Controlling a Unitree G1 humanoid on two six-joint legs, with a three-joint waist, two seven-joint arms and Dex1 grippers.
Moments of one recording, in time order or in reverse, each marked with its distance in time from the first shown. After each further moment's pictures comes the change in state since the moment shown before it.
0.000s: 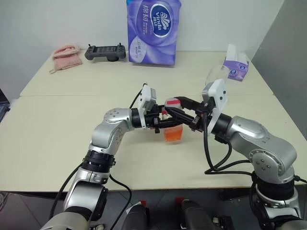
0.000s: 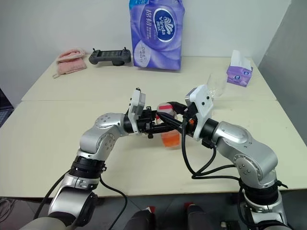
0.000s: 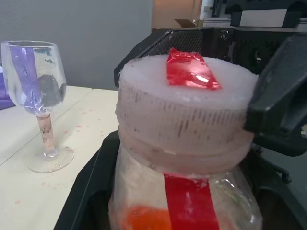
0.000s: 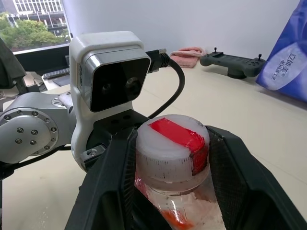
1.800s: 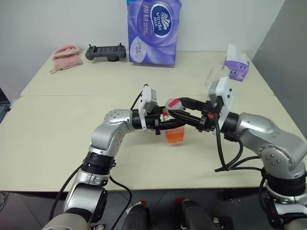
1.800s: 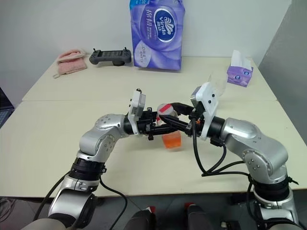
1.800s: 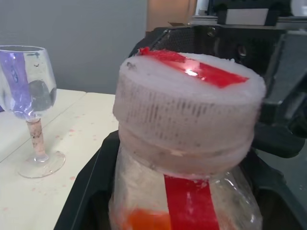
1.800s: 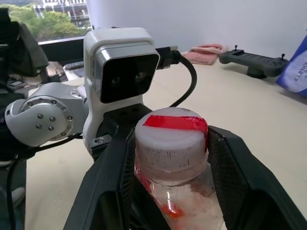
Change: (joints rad) left arm 0.015 -0.003 -0.009 -0.047 -0.022 0.024 -0.017; right arm -0.059 -0.153 -0.027 0.085 0.084 -0.020 0.206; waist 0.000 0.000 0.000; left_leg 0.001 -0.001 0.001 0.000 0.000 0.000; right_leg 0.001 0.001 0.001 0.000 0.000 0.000
